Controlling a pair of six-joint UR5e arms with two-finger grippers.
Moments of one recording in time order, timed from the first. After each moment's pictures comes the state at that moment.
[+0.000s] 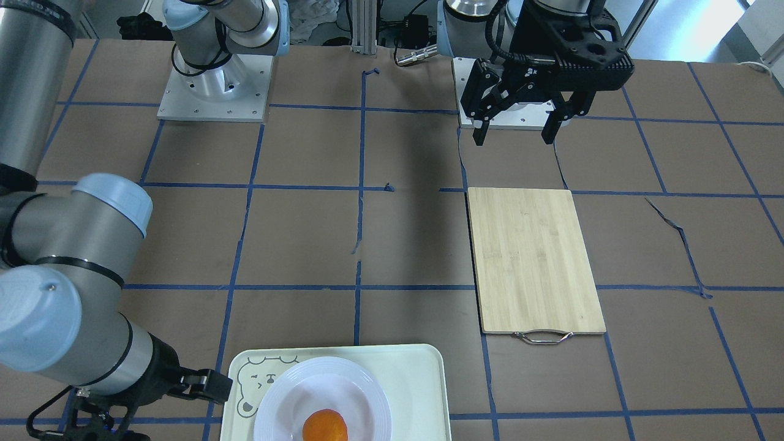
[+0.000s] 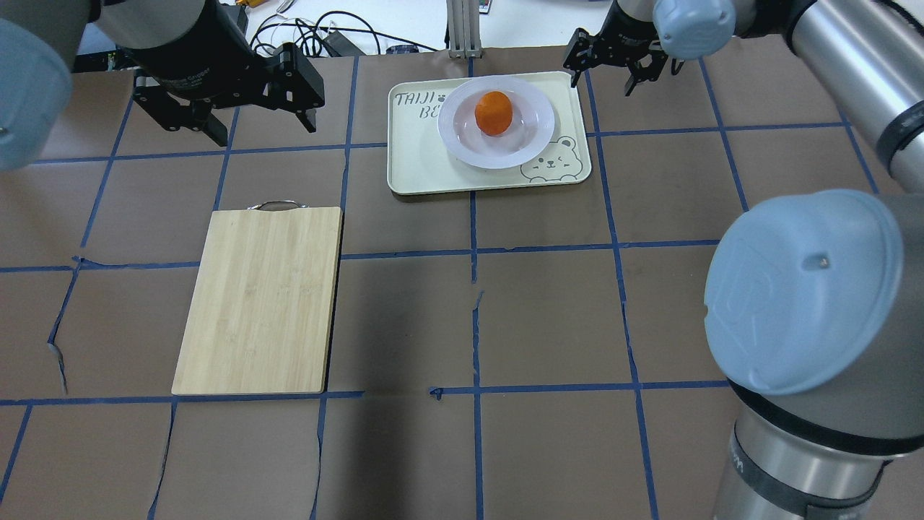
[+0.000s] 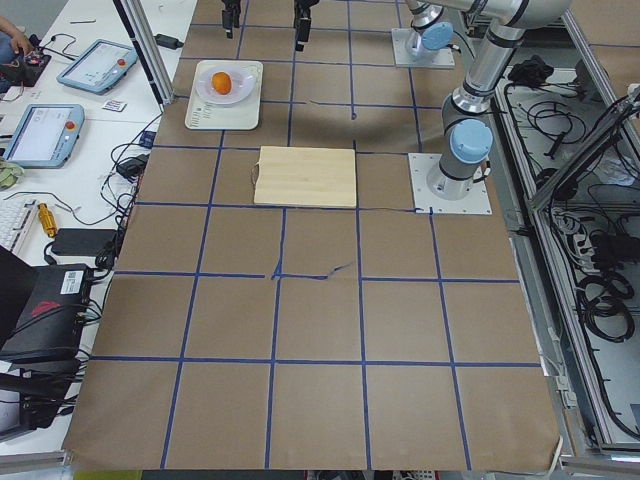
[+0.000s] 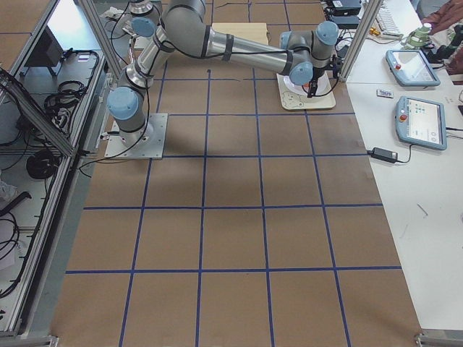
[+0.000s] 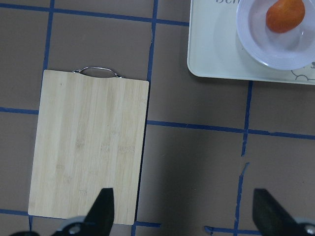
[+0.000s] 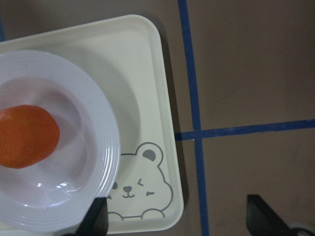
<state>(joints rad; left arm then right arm) -1.66 -1.54 -1.48 -1.53 1.58 -0.20 1.54 -0.93 1.12 -1.83 -1.48 0.04</state>
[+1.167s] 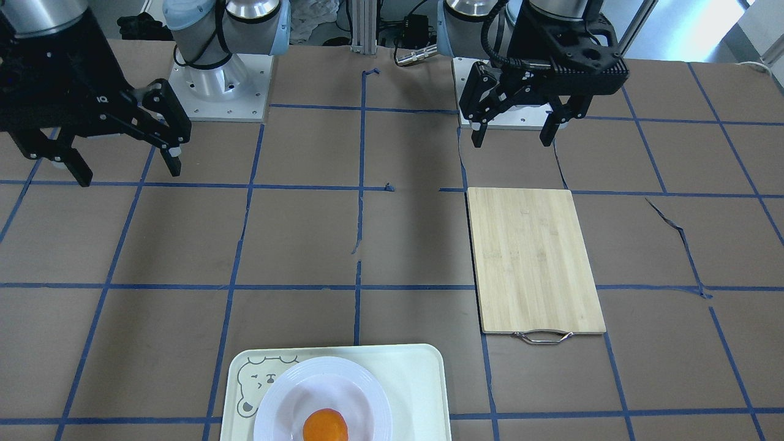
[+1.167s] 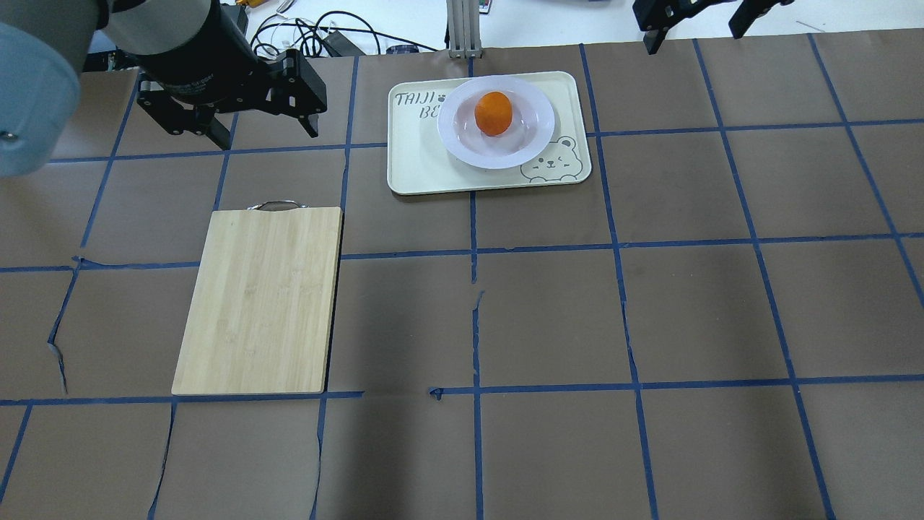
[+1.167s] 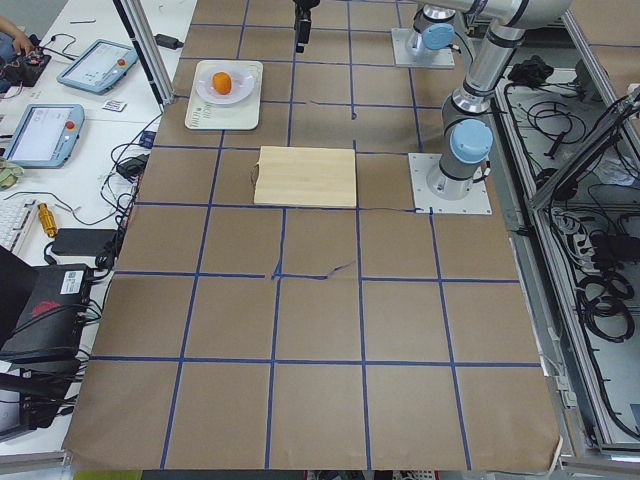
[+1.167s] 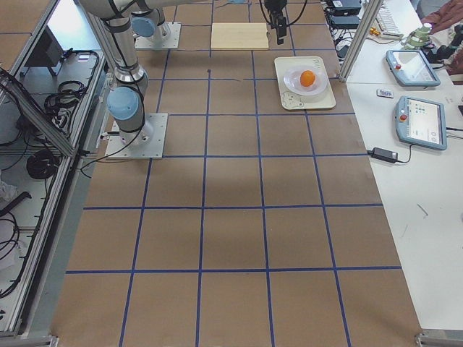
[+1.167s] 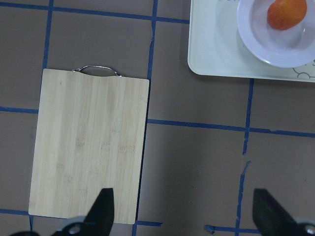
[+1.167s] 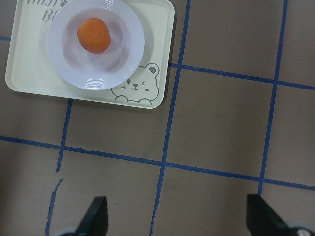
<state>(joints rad) -1.66 -1.54 -1.50 -1.53 1.58 -0.19 1.56 -1.48 1.31 -1.60 -1.54 -0.18</state>
